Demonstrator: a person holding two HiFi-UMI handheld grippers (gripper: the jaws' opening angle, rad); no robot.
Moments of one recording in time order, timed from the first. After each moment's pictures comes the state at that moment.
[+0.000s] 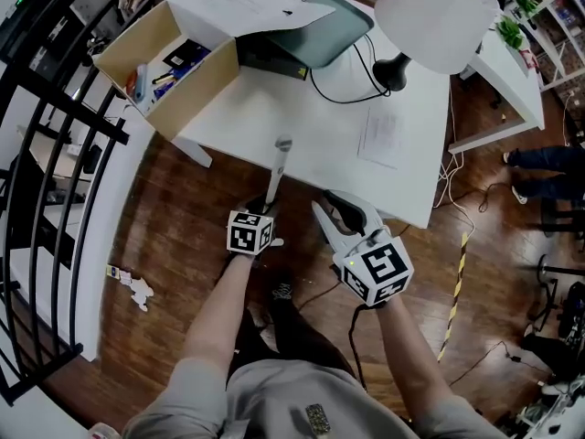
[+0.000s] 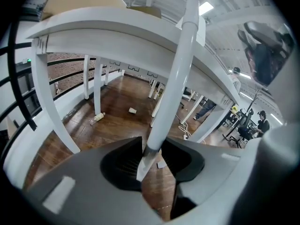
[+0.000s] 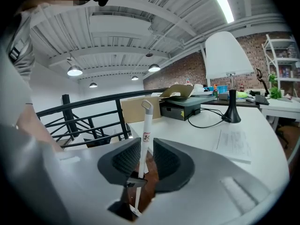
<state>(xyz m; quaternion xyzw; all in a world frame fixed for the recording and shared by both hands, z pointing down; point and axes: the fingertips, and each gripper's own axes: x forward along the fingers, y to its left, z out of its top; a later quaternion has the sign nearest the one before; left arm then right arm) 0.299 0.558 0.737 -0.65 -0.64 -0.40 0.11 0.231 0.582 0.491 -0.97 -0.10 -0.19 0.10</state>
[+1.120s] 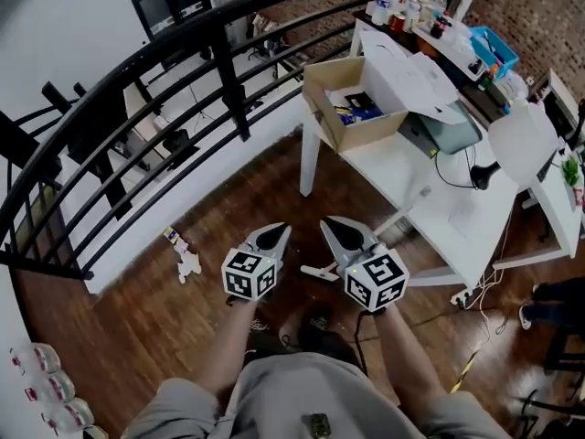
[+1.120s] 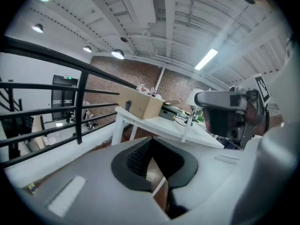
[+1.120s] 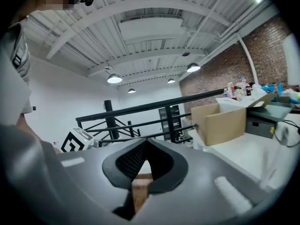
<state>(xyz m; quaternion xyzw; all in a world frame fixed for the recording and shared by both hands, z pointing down) 0.414 0.273 0.501 -0.81 -0.52 -0.25 -0.06 0.373 0.325 0.407 -0.97 0.15 -0.15 0.08</state>
